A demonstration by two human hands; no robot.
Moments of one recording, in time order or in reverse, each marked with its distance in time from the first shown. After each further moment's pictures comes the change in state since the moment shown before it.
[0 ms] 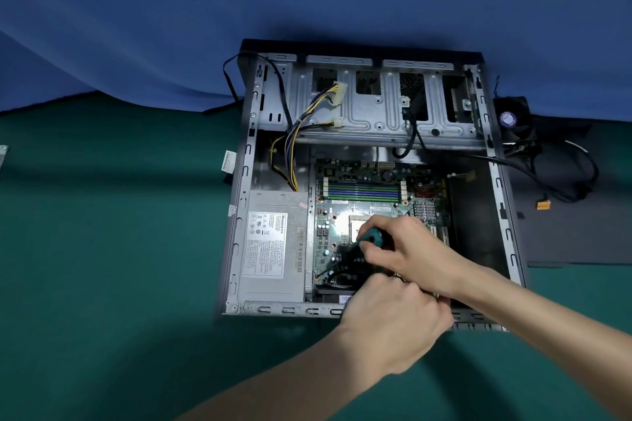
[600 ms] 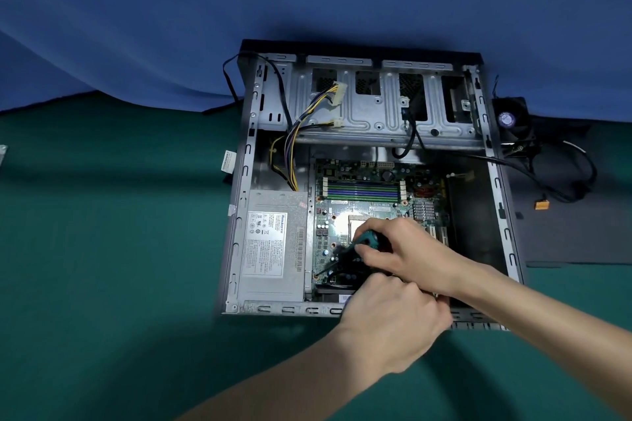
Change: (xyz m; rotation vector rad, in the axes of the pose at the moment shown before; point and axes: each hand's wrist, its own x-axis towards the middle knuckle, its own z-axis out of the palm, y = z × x) left_hand 0.001 0.002 -0.001 0.029 -0.023 0.007; right_hand 0.004 0.004 0.001 -0.082 -0.062 -0.041
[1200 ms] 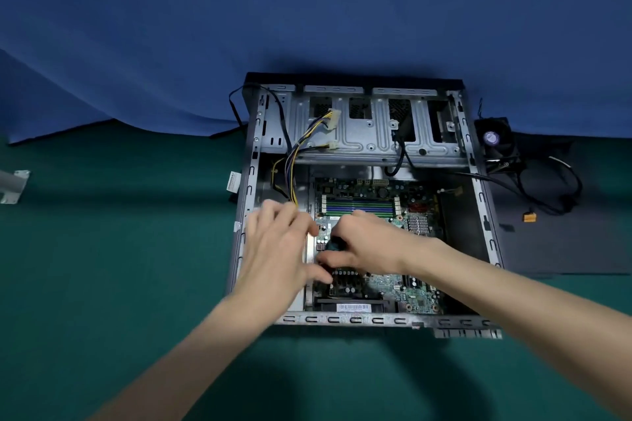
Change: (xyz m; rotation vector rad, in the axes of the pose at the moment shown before) left_hand -0.061 -0.087 -0.019 -0.176 0.447 -0.655; right_hand 0.037 -0.044 -0.008 -0.345 -0.186 -0.069
